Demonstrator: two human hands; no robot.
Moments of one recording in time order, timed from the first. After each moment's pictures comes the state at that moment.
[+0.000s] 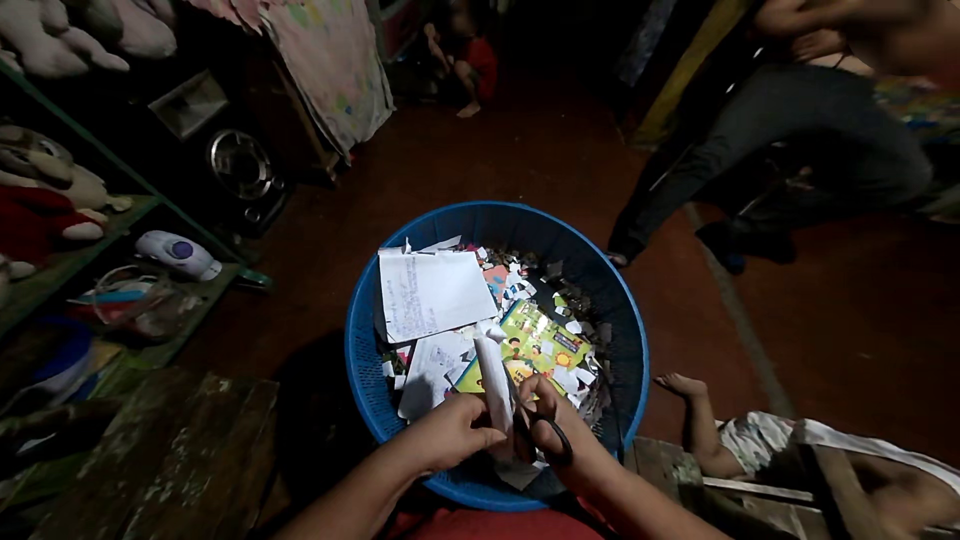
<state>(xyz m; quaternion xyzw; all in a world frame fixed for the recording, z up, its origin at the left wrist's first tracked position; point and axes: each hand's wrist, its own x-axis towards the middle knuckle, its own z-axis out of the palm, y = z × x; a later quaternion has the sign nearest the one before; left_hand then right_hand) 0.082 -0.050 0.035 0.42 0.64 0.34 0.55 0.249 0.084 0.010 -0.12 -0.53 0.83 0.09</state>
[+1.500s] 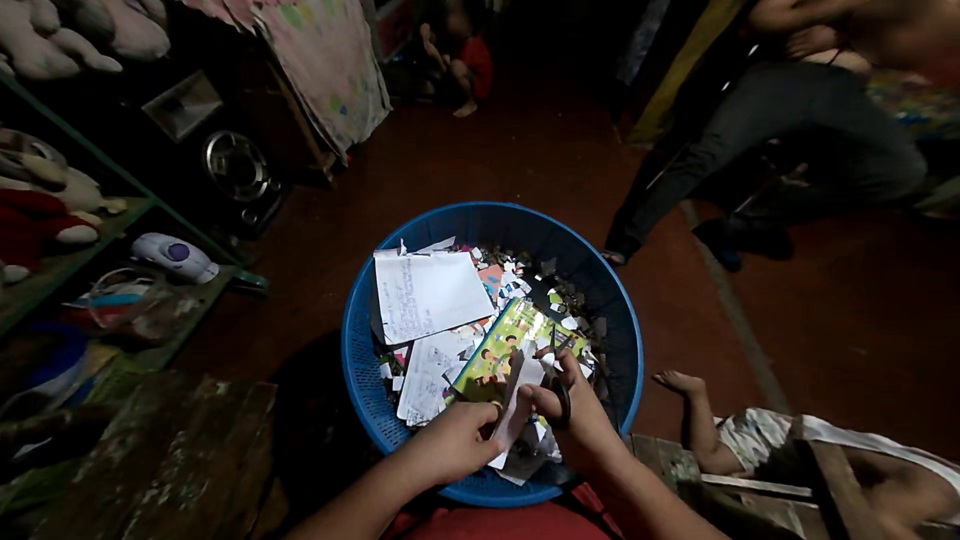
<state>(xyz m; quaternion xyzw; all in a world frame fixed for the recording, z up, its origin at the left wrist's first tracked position) 0.093 -0.043 0.040 0.48 0.69 0.21 0.50 0.234 0.095 0.026 -0.28 -0.53 0.78 0.21</state>
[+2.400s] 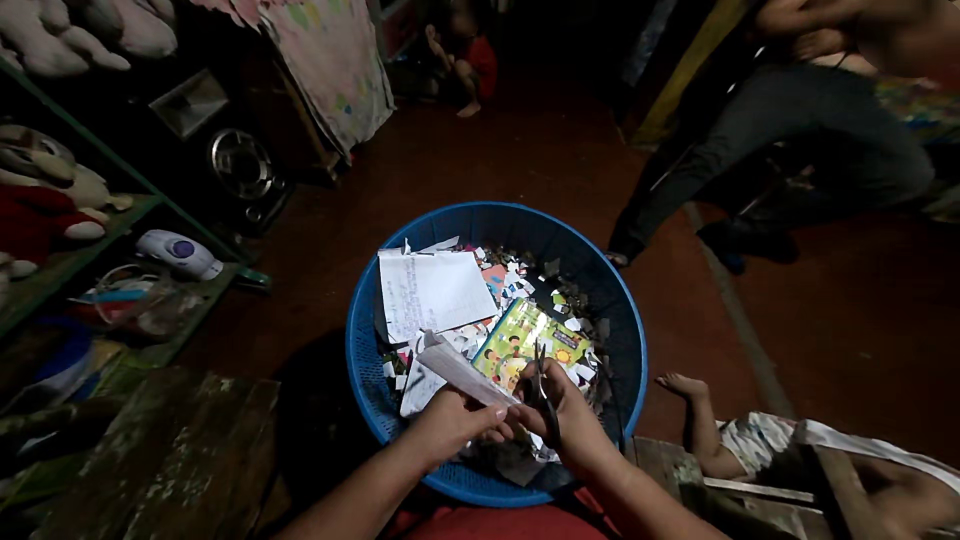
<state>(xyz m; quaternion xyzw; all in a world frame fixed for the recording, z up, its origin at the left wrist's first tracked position) 0.098 -0.051 0.045 0.21 0.59 0.56 0.55 0.235 0.089 0.025 -0.21 -0.62 0.74 0.15</state>
